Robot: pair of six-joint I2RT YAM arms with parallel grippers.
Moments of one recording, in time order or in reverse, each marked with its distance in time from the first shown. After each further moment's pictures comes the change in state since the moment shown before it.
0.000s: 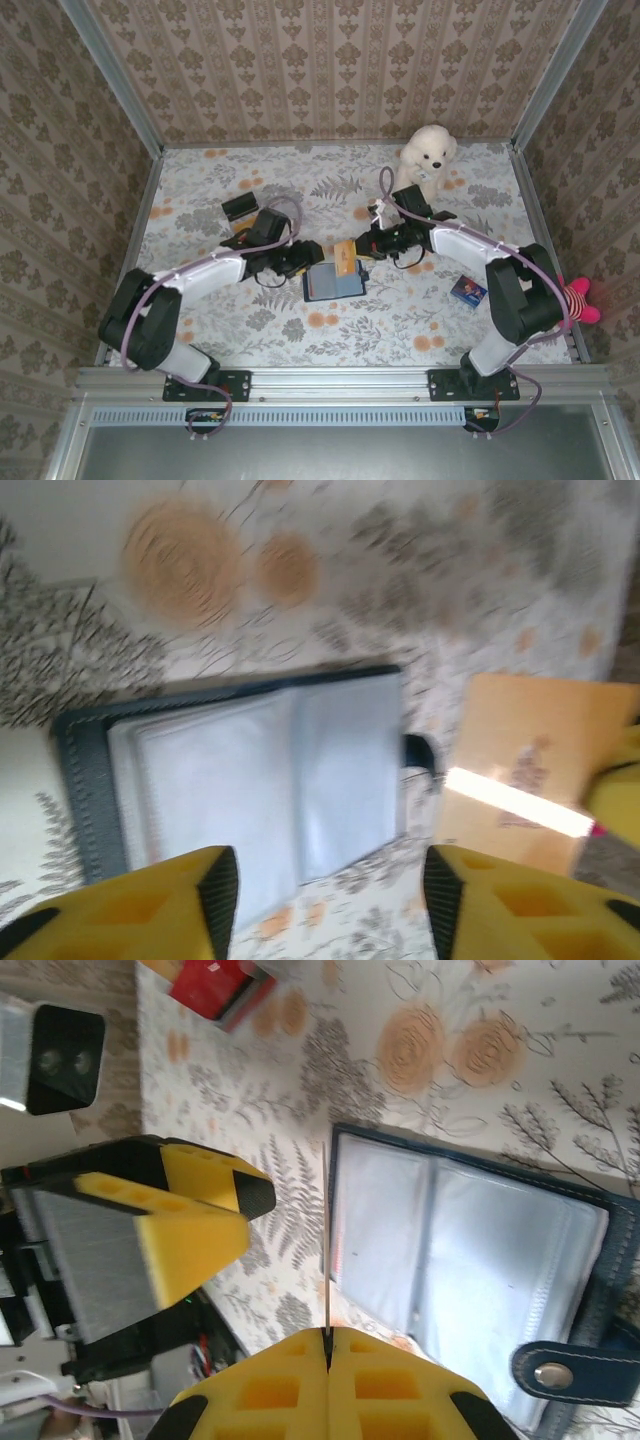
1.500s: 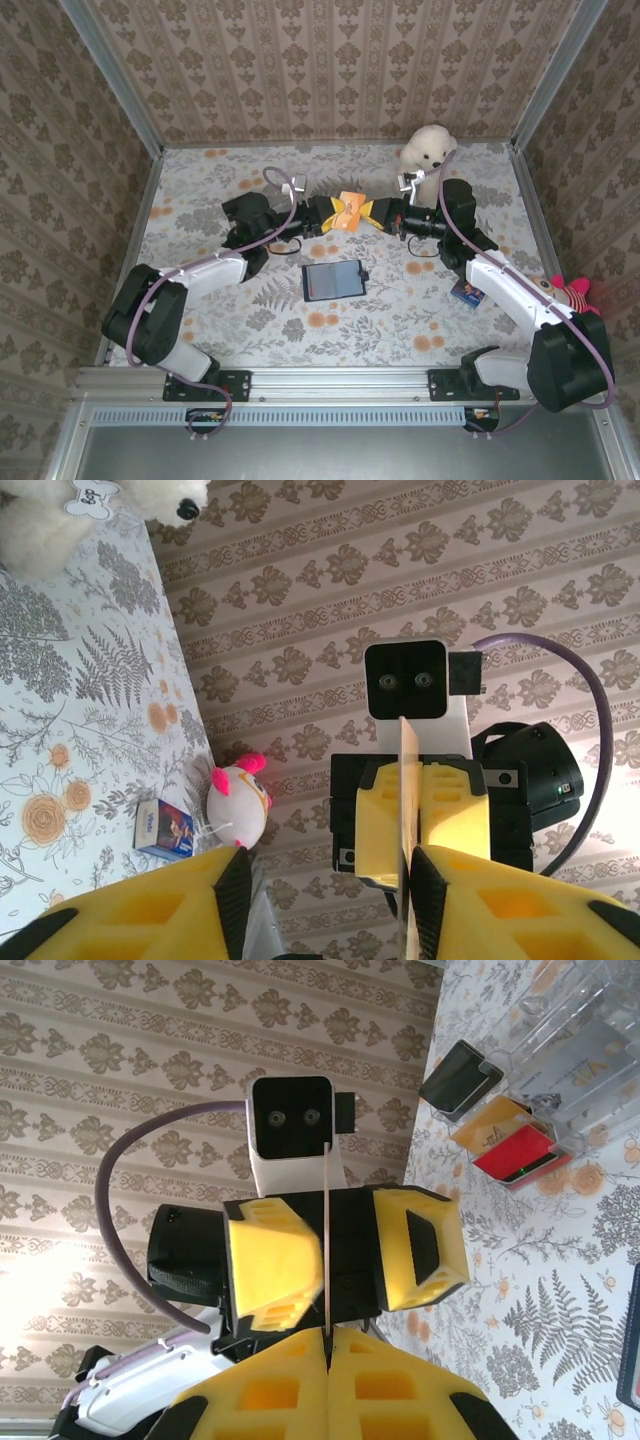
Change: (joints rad) left arm 0.000 0.061 -0.030 0.976 0.301 -0.468; right arm -0.060 -0.374 -0.187 0.620 -0.061 0.641
